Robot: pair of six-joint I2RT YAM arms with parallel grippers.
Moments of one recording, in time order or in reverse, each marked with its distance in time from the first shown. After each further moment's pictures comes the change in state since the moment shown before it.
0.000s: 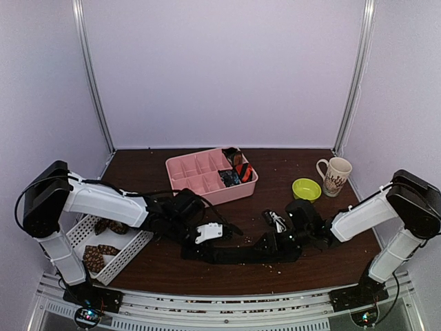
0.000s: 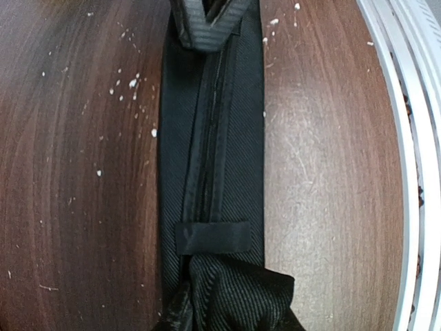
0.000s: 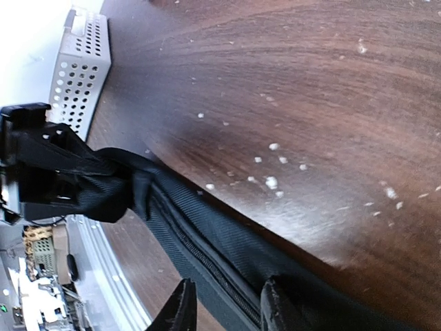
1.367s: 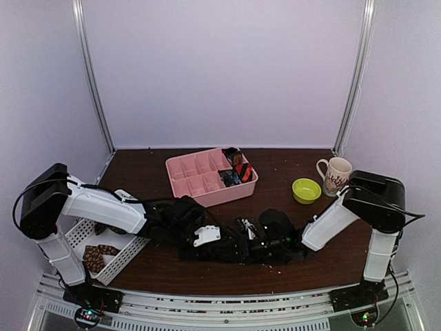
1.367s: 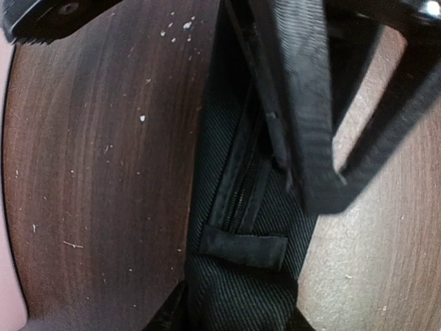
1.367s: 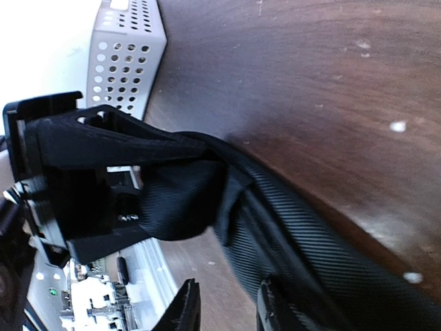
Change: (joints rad) left arm -0.045 -0.017 -0.055 0.037 -0.257 -0.041; right arm 0.187 0.306 0.151 0.369 -0.017 0.301
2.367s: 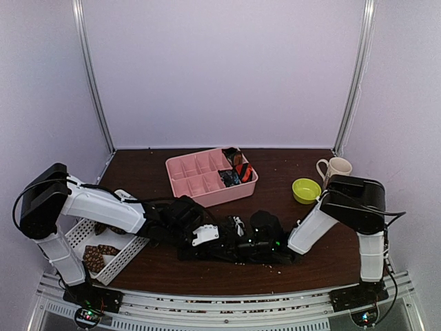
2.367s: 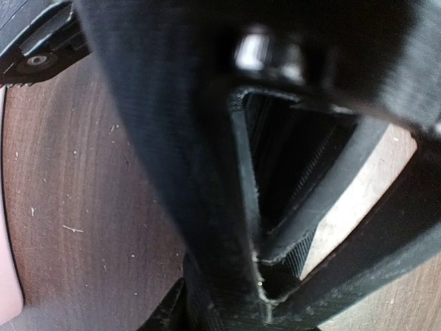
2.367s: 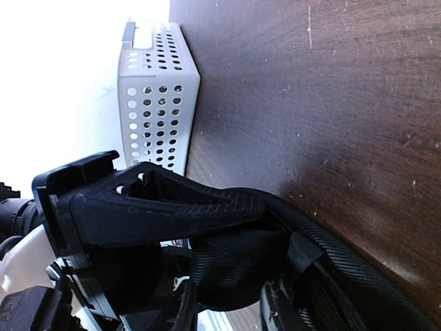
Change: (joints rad) left arm 0.008 -0.002 -0.007 -0.006 -0.001 -0.021; right arm 0.042 0.157 0.104 0.243 0.072 0.288
